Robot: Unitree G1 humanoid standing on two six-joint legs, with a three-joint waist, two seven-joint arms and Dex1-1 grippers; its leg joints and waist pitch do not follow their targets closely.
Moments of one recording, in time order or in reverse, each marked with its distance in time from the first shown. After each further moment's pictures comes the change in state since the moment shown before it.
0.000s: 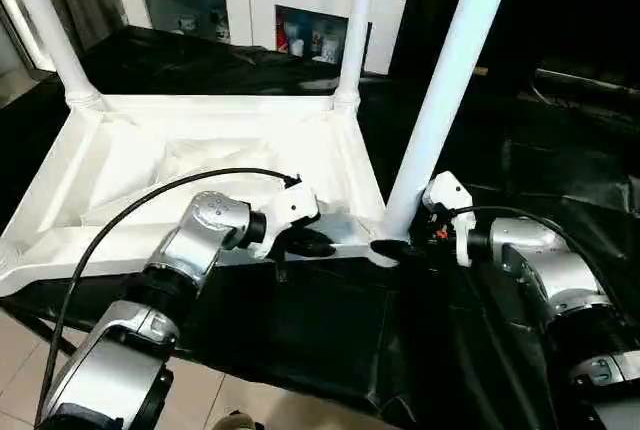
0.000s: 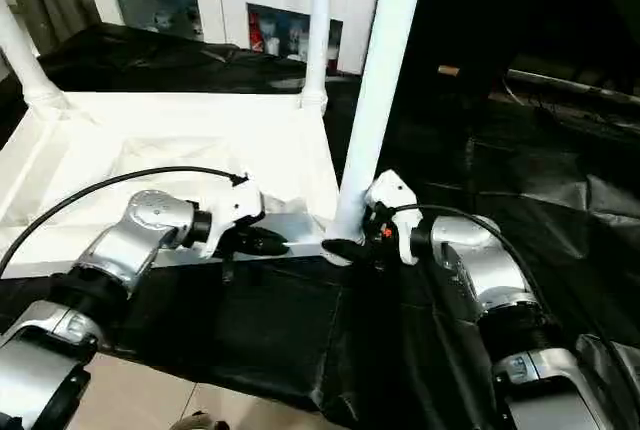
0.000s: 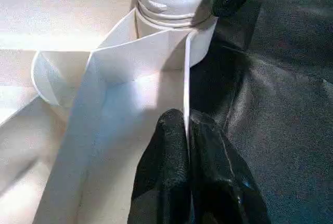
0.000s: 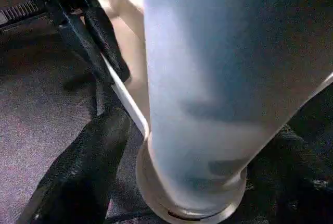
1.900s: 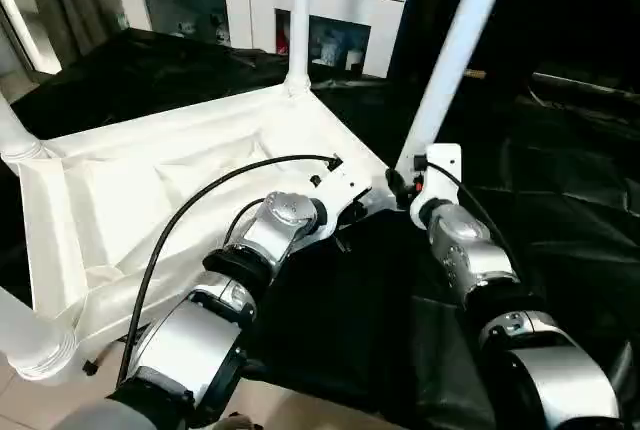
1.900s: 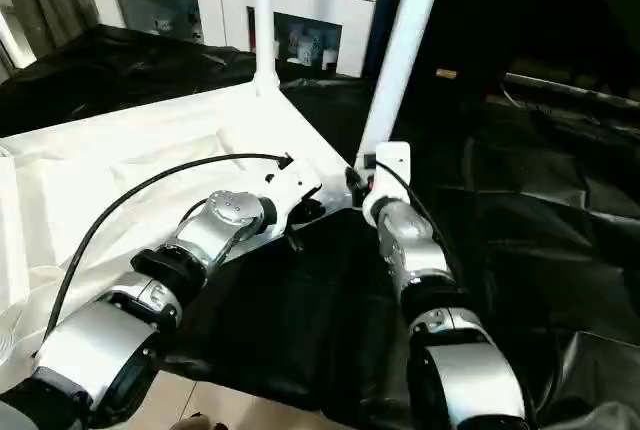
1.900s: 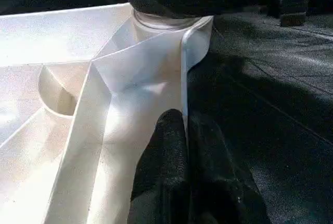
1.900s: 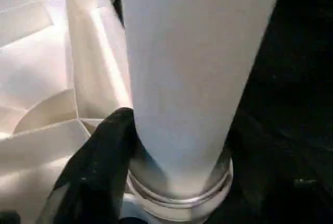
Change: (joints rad) left arm -0.205 -0.268 0.037 0.373 0.081 0.003 0.580; right arm -0.203 0.289 -0.228 0.462 -0.037 -0.193 -0.847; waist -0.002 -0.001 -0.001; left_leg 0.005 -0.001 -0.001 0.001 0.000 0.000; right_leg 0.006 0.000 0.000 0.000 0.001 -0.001
